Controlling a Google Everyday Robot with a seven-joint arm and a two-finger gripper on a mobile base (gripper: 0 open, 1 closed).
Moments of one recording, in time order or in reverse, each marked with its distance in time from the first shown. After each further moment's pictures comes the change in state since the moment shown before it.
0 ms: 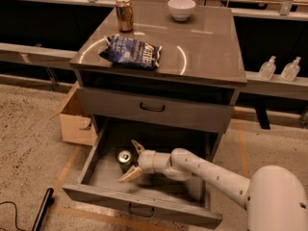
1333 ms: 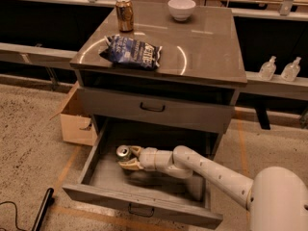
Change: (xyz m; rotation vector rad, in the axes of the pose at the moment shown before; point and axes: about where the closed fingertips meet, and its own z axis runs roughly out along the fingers) arm -0.017 -0.002 -0.007 -0.014 -0.037 -0.019
